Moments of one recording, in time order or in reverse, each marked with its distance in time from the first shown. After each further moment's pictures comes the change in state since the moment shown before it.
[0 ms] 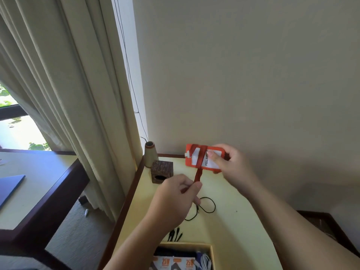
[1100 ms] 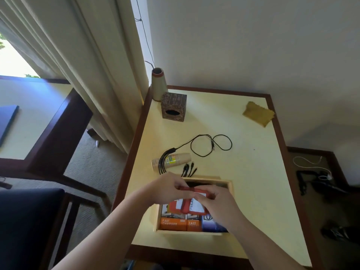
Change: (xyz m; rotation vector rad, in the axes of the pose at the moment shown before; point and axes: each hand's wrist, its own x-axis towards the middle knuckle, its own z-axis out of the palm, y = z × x) left_hand -0.007 -0.215 -0.004 0.248 -0.749 -0.256; right_hand -0.159 0.161 0.146 -0.133 -0.380 0.582
